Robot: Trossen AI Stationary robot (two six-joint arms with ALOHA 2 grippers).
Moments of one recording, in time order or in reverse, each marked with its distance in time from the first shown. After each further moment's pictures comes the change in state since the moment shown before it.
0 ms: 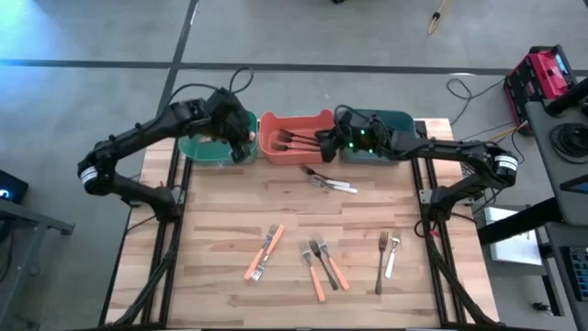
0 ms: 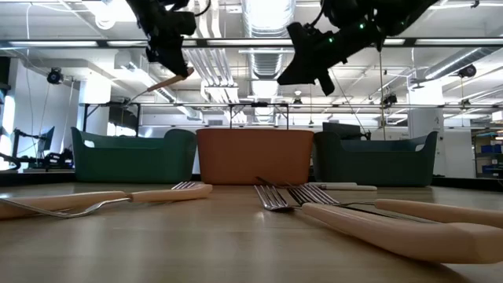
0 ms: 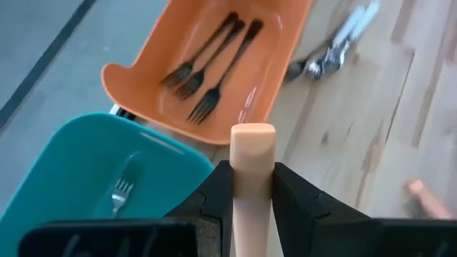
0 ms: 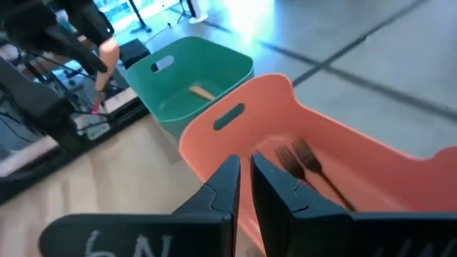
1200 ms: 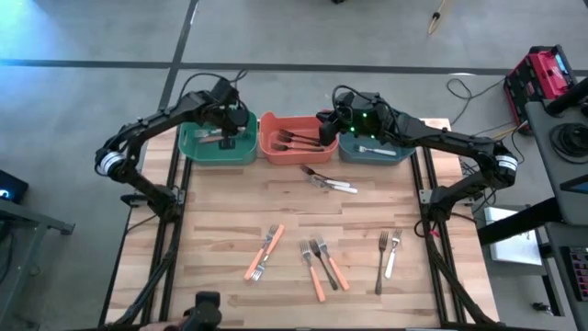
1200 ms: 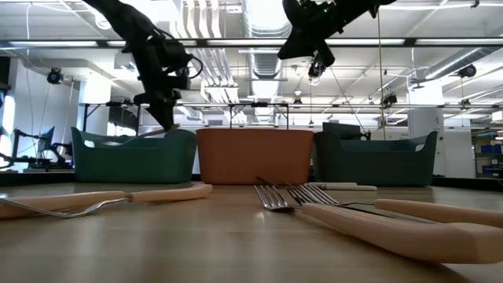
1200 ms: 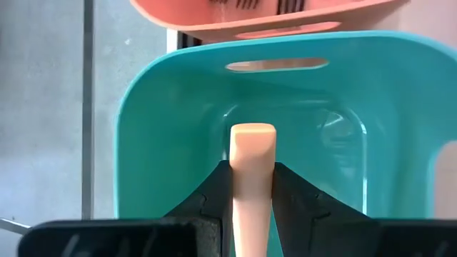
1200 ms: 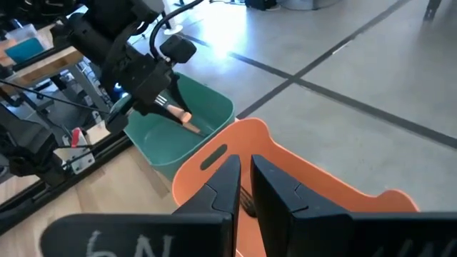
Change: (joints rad) left arm 0.328 0.184 -0.160 0.198 -0.006 0.781; right arm -0.003 0.004 0.266 -0.261 0.112 -0.016
